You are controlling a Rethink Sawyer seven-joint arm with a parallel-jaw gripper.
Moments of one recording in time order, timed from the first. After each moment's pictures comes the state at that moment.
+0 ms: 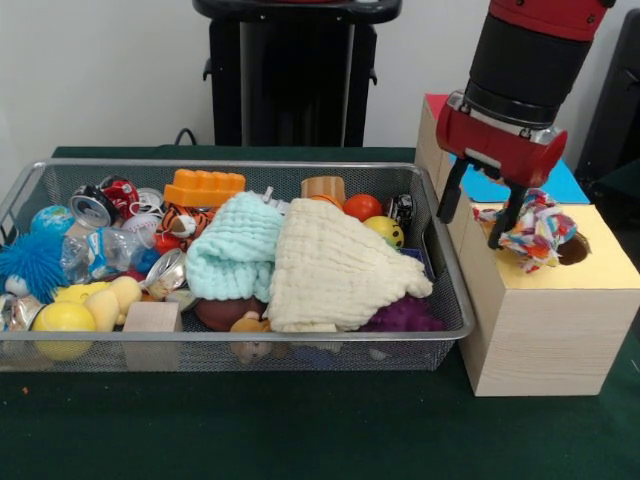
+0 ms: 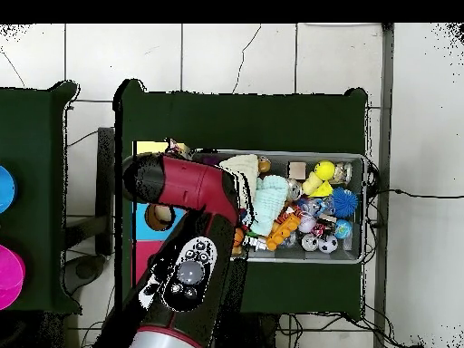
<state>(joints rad) 0.24 -0.43 -0.41 1.38 0.35 0.60 2.26</state>
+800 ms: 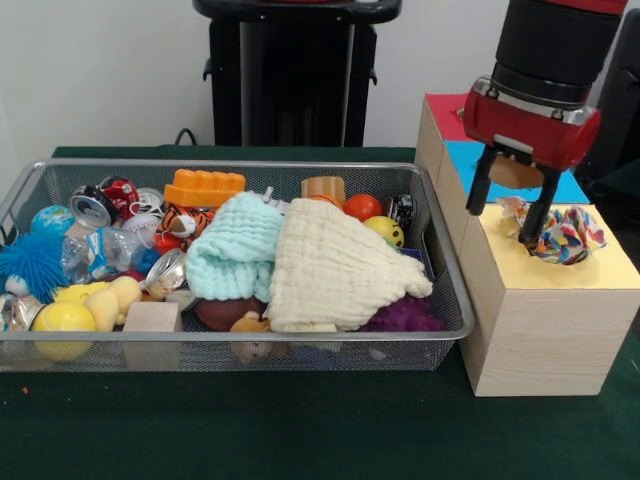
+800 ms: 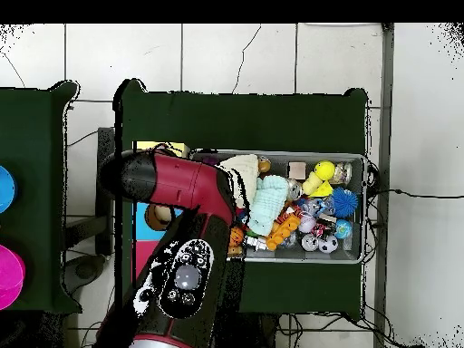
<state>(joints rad) 0.24 -0.47 -0.39 1.38 0.37 0.60 2.26</state>
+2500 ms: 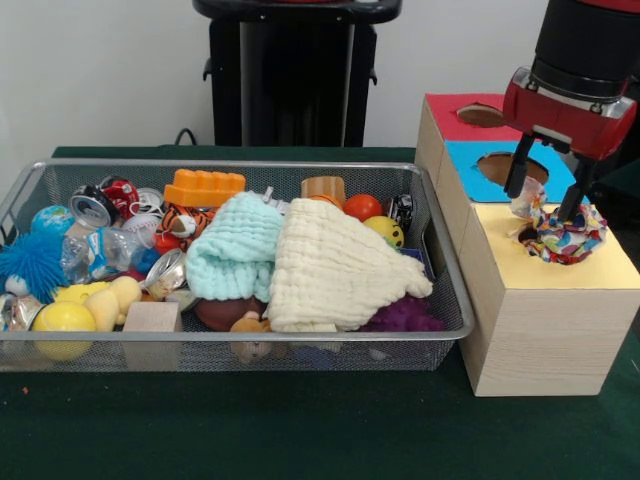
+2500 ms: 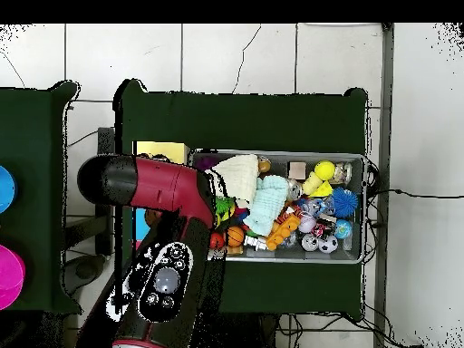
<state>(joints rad) 0.29 -0.46 -0.39 1.38 0.40 0.70 2.26</state>
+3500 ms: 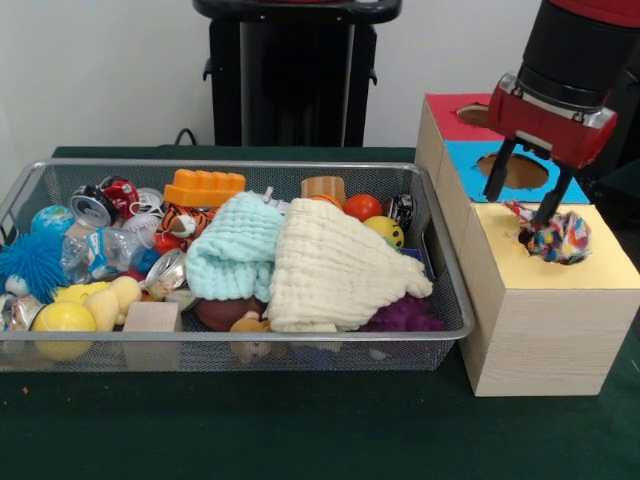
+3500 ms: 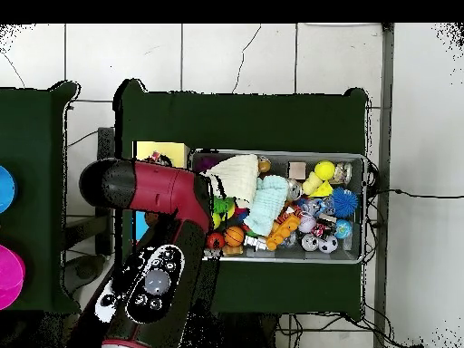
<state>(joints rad) 0.32 -0.42 -0.45 1.37 0.40 0.69 2.26</state>
